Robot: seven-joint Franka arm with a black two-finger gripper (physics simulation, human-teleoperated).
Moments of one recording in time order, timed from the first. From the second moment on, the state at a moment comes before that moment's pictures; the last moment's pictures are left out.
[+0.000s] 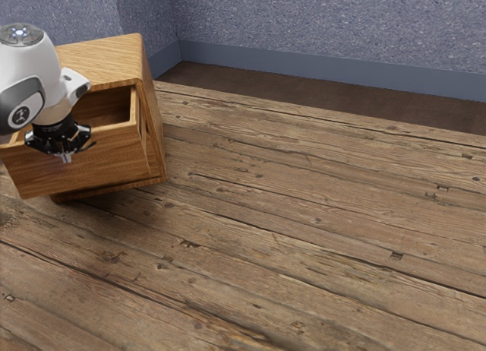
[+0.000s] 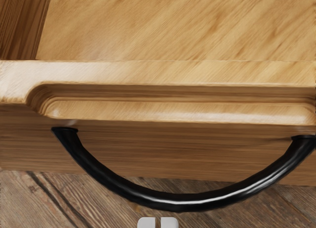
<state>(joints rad) 0.15 -0.34 0.09 -2.29 0.41 2.22 -0.71</state>
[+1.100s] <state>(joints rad) 0.16 -0.20 0.17 -2.22 0.54 2.45 -0.71</state>
